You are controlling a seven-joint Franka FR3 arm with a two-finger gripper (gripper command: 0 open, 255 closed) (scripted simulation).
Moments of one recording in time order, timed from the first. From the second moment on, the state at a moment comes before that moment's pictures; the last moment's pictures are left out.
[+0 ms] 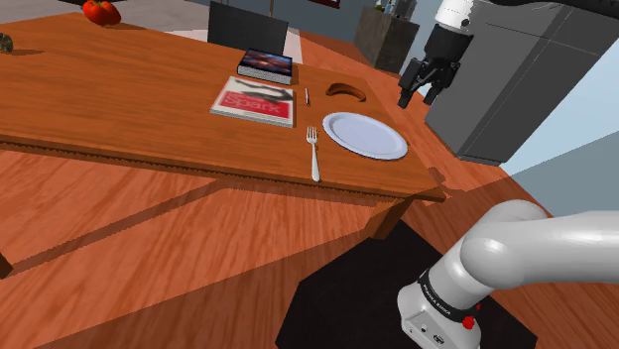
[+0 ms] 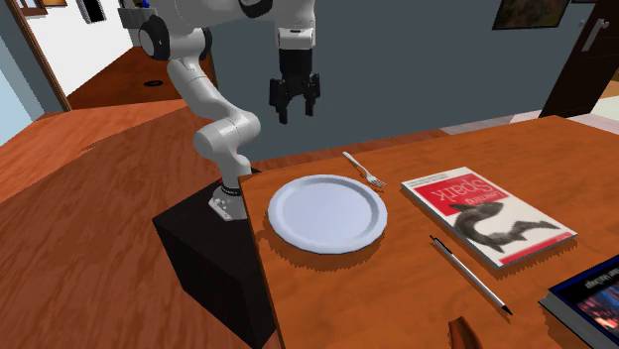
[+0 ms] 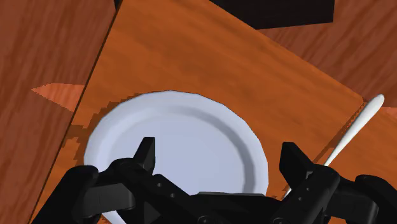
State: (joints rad) arm -0.01 -0.78 -0.01 -2.28 -0.08 1.54 0.12
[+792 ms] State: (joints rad) arm -0.03 -0.57 0.15 -2.32 0.03 1.80 0.48
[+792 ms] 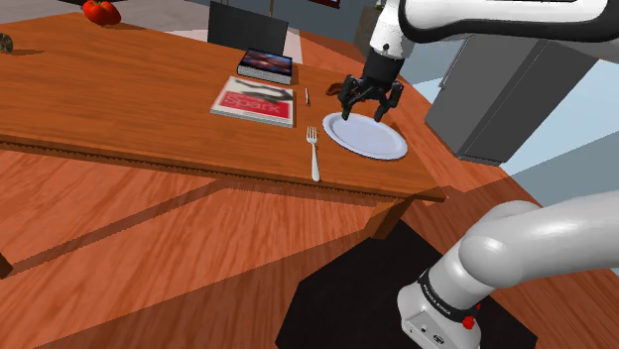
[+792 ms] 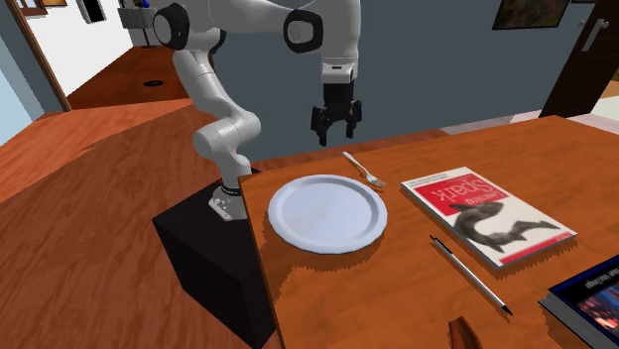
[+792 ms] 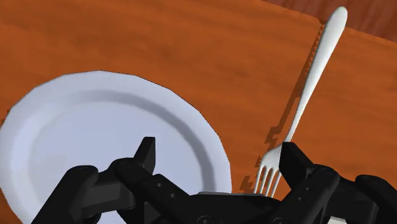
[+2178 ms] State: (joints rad) arm -0.08 -0.22 0.28 -2.29 0.02 2.14 0.82
